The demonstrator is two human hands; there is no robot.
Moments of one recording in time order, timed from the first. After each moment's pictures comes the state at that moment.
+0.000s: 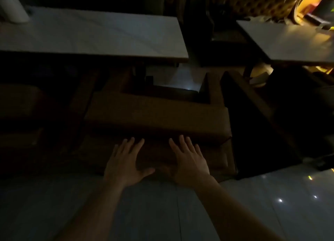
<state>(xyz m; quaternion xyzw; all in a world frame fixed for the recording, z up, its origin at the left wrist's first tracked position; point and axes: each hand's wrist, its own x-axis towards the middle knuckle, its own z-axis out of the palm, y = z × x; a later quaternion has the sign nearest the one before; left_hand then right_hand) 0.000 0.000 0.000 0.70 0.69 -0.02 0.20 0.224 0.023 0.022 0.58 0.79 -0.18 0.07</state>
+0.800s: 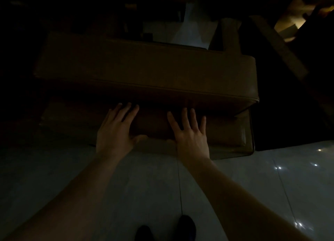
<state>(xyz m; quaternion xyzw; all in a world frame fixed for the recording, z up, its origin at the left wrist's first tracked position) 0.017 0.048 -0.119 0.72 0.68 0.11 0.04 0.245 0.056 -0.111 0.58 0.81 -0.06 0.02</state>
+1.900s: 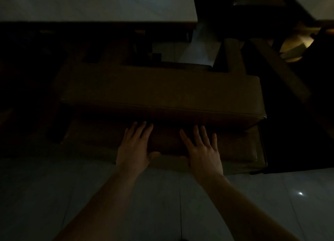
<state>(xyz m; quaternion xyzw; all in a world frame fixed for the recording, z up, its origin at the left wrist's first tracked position) 0.091 0.063 -0.109 0.71 0.70 0.07 0.08 0.314 0.079 -0.097 0.57 0.81 -0.10 0.04</state>
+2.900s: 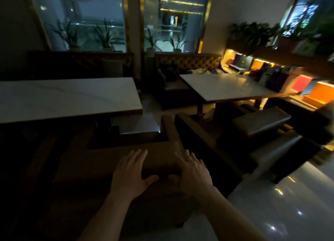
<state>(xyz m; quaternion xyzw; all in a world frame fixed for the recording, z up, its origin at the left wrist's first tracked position) 0.187 0.025 0.155 0.78 0.60 0.15 0.09 0.396 -0.007 0.184 0.71 0.70 -0.09 -0.02</state>
